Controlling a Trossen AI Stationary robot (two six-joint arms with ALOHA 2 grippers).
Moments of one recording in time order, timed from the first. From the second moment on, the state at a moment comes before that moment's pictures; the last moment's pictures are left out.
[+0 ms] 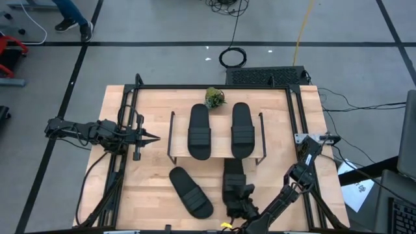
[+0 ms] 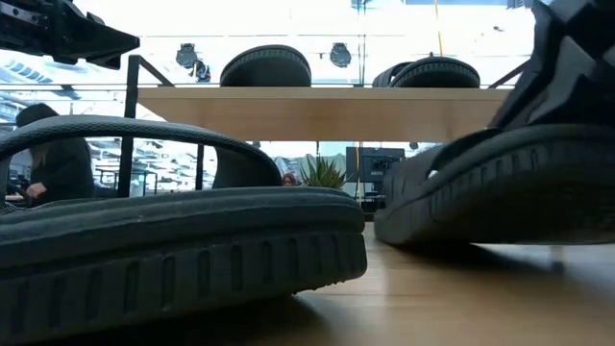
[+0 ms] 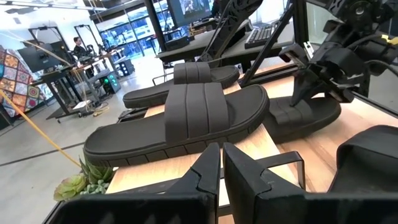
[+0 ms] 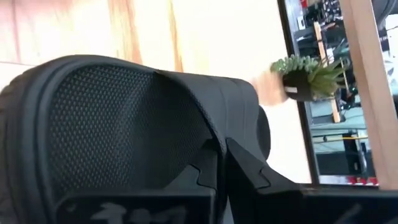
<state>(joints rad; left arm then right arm) -0.19 0.22 0.27 -0.15 -0.16 0.25 0.83 2.44 1.92 -1.58 0.95 1.05</state>
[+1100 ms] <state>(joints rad) -0.19 0.22 0.27 -0.16 -0.16 0.25 0.77 2.38 1.92 -1.59 0.97 0.88</state>
